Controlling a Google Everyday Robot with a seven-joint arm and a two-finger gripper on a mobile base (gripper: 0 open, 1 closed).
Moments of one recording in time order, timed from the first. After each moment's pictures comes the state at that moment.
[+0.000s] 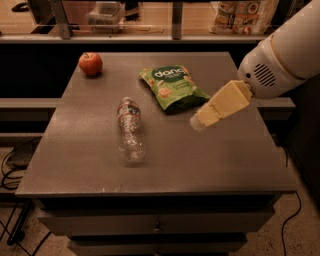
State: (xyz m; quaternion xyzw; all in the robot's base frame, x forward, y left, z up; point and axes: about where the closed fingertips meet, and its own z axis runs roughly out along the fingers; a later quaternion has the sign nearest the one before) arm 0.475 -0.118 0.960 -0.38 0.88 0.12 0.26
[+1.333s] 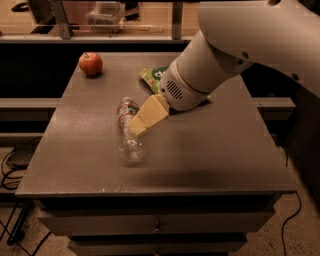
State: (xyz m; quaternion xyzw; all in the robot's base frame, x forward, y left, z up) arm 0.495 0.008 0.909 -0.40 0.87 0.15 0.23
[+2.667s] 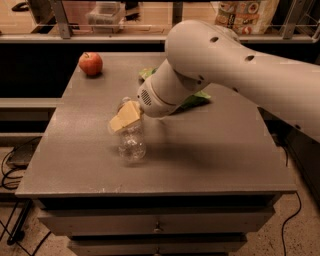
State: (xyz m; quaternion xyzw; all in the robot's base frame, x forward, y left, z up) arm 0.537 0.064 0.851 -0.30 0.91 0.21 0.21
